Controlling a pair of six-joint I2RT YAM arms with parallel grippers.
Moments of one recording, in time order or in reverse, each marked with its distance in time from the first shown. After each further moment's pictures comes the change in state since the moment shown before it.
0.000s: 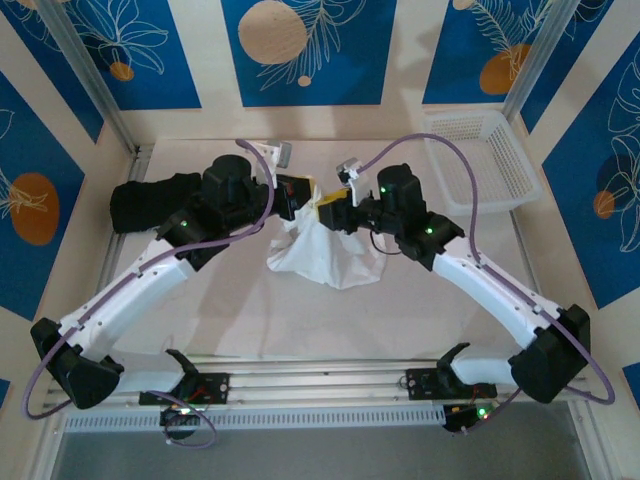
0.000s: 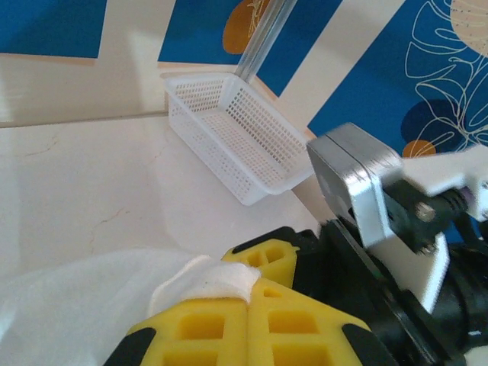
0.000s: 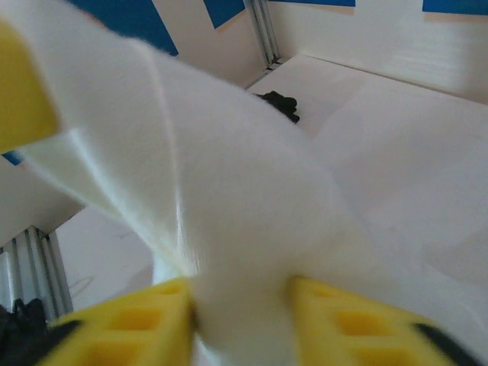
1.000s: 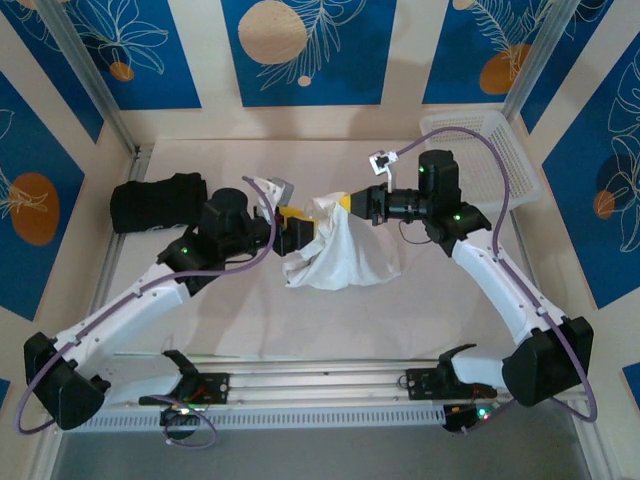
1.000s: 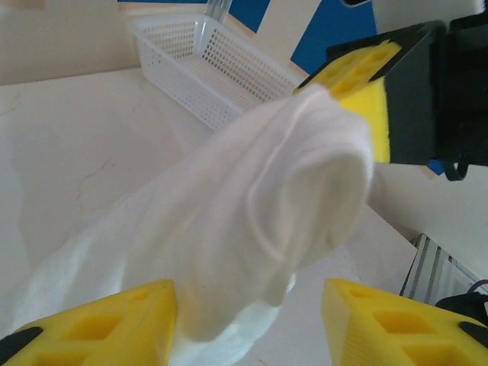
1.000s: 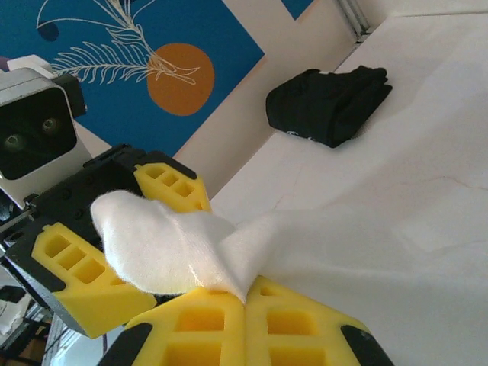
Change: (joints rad) left arm 0.002 -0.126 -0.293 0.112 0.120 0.141; right arm -0.270 -0.020 0.006 -0.049 -0.554 0.204
